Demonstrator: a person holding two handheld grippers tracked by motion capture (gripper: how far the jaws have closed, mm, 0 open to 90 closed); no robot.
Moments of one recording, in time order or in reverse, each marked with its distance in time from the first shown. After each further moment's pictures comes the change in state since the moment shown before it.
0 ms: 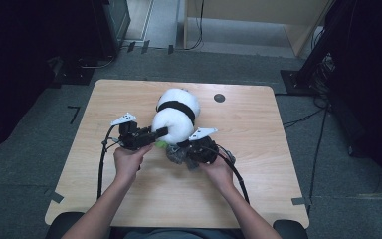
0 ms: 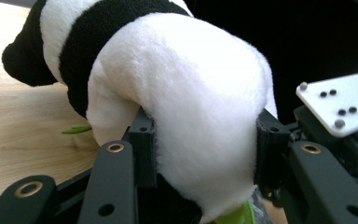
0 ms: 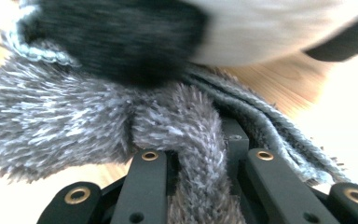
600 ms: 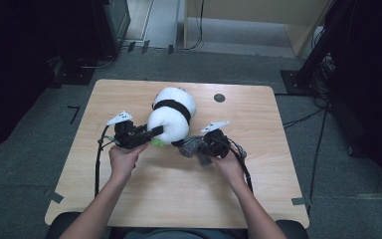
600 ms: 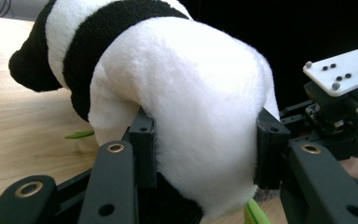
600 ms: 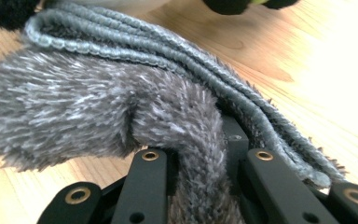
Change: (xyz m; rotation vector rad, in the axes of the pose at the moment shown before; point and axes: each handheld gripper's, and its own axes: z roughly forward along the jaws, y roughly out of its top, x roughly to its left) left arm 0.011 0.004 -0.008 -0.006 0.031 0.061; right arm -0.033 -0.003 -0.018 0.064 -0.039 0.086
